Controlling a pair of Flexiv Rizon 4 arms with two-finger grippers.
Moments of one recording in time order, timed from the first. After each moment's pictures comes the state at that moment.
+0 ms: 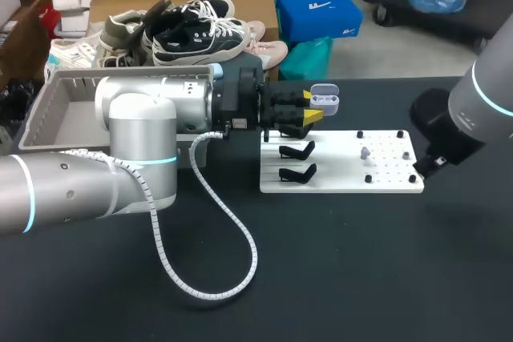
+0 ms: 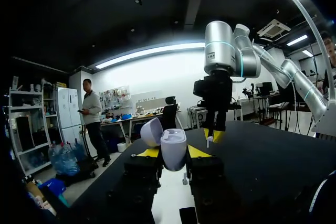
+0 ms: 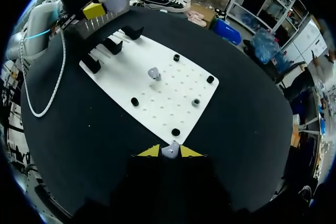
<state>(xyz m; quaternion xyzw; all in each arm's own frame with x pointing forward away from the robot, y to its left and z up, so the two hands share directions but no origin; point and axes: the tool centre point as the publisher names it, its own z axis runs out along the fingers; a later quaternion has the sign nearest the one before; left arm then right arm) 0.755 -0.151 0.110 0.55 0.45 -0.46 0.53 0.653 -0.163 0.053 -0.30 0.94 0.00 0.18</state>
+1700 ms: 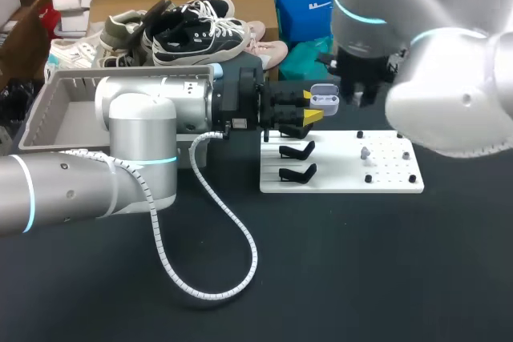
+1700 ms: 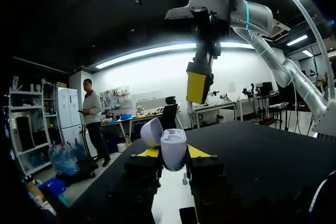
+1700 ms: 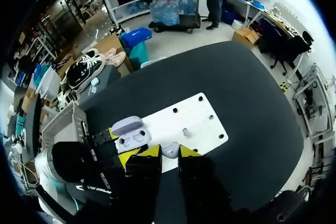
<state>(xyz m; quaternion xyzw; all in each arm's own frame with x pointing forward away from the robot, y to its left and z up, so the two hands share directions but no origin) 0.755 -0.151 0.110 0.55 0.45 -0.46 0.53 0.713 -0.030 0.172 0.22 0.95 0.00 0.21</state>
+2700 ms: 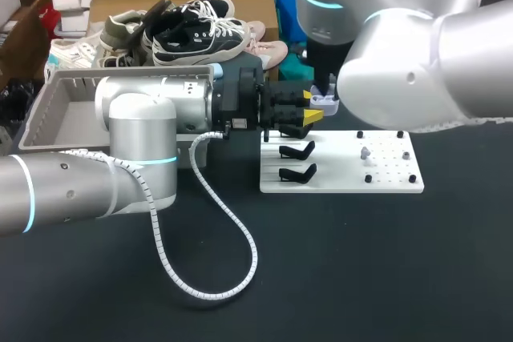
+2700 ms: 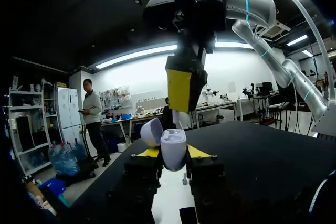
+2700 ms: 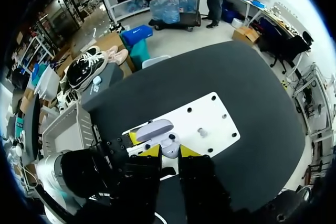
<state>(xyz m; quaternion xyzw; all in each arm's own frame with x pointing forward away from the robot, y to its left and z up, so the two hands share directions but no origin) 0.755 -0.151 0.110 0.55 0.45 -0.46 0.53 0.735 0.004 0.167 0.23 0.95 -0.01 0.19</state>
